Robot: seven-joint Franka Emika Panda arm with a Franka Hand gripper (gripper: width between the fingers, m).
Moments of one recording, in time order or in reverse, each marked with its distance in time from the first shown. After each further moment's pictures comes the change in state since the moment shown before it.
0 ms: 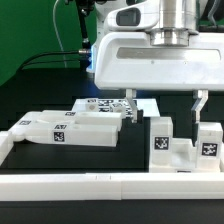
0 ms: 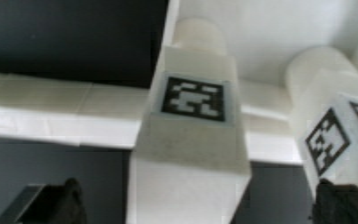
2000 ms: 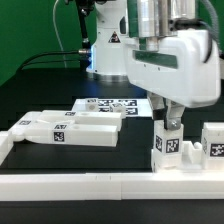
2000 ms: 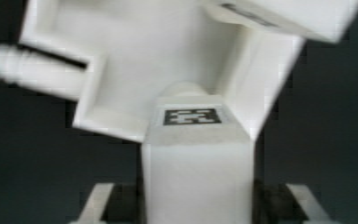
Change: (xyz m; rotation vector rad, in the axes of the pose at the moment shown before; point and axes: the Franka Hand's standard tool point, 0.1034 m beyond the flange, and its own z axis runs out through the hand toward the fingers) arm 0.011 0.003 0.003 0.002 -0.173 1.458
